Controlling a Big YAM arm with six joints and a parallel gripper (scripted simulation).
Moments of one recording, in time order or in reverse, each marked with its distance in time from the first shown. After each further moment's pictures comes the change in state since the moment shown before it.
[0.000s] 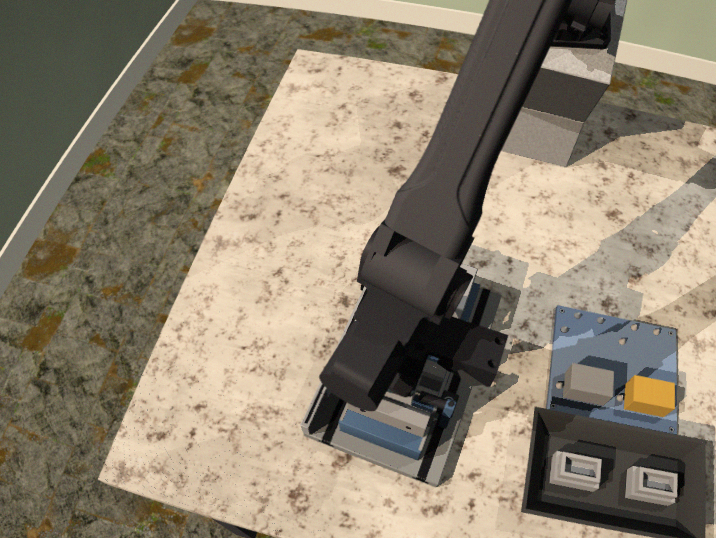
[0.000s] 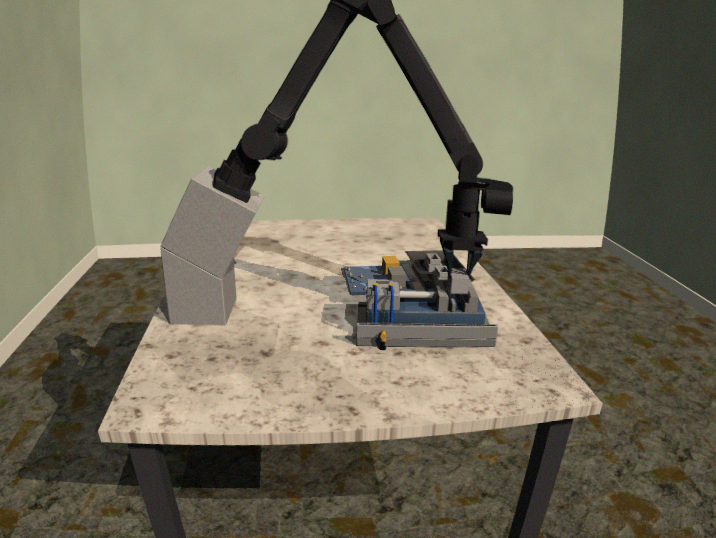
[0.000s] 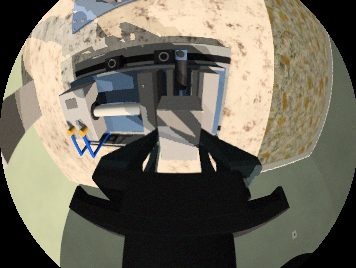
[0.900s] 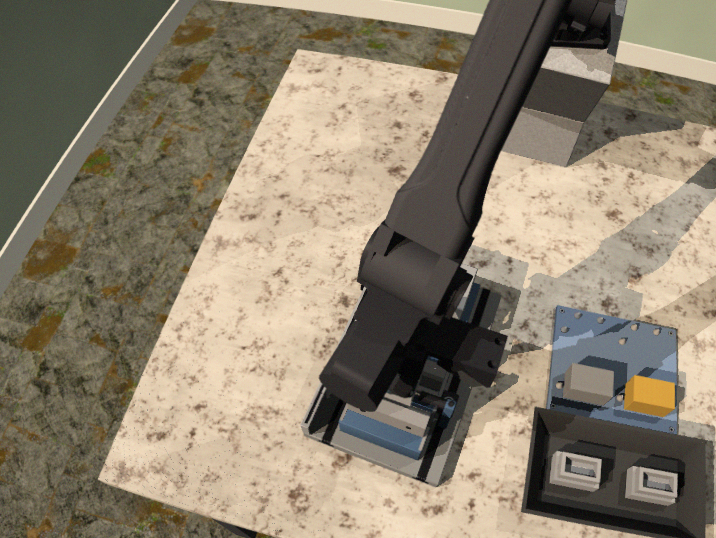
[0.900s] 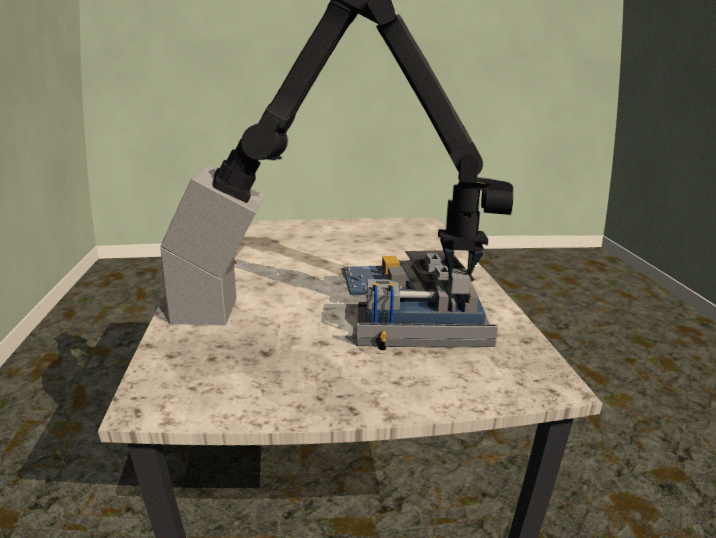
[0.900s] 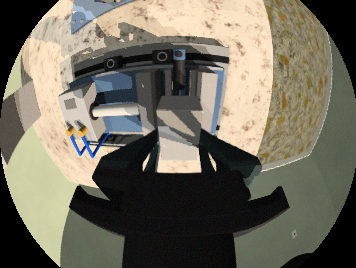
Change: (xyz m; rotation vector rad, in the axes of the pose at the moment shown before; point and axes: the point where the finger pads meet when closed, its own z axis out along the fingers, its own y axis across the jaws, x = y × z) arm 0.000 -0.002 0.000 0.006 0.001 0.000
